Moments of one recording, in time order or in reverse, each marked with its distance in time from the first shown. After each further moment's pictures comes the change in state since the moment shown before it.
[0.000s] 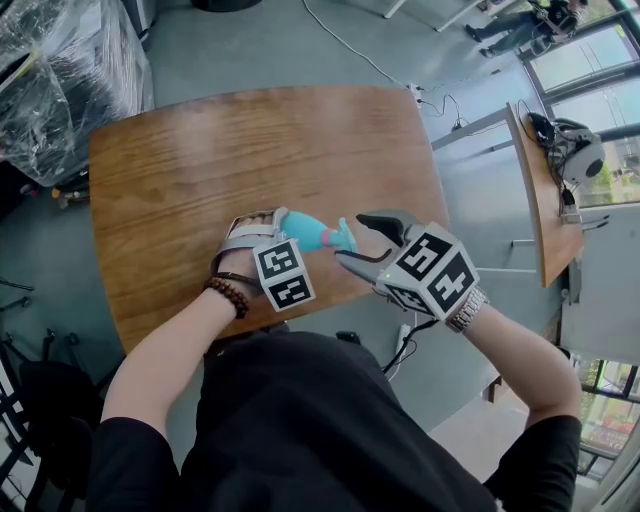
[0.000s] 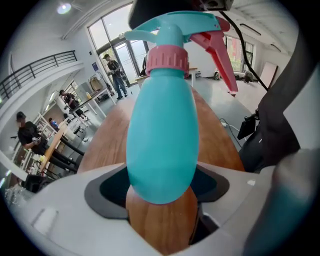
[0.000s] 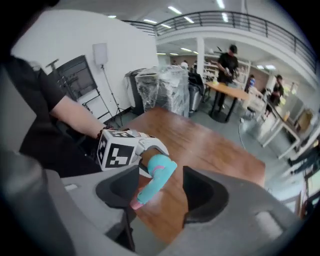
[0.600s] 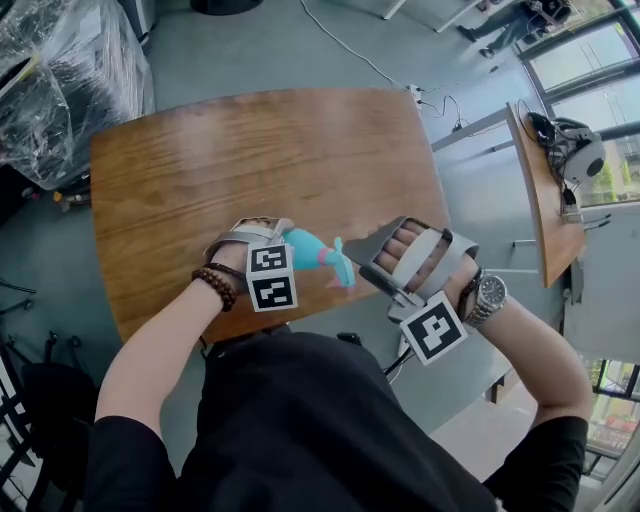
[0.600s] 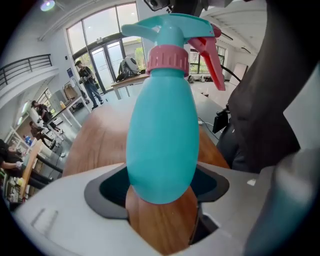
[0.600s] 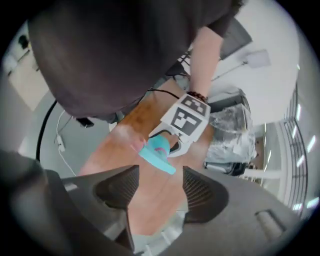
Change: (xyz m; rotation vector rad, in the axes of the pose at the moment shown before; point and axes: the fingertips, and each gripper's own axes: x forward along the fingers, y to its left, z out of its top) left arm -0.008 -0.034 -0.003 0.172 -0.068 -0.228; right arm -0.010 0.044 -0.032 -1.526 0.174 -0.167
